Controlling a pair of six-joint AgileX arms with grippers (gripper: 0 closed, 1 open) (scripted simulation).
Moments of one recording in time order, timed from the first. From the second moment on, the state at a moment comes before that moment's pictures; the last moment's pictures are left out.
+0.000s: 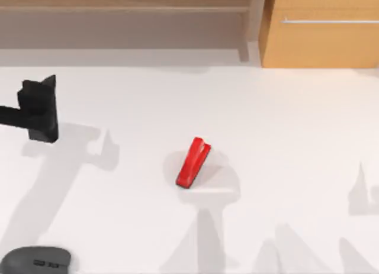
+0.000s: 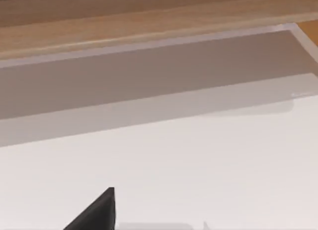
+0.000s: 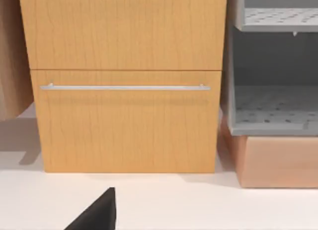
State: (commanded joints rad) left arm -0.31 0.74 0.71 -0.36 -0.07 -0.02; right arm 0.00 0.00 0.00 0.00 0.00 0.00
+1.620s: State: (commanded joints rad) left arm -0.68 2.28 1.90 -1.19 0.00 -0.26; right arm 0.00 0.00 0.00 0.00 0.00 0.00
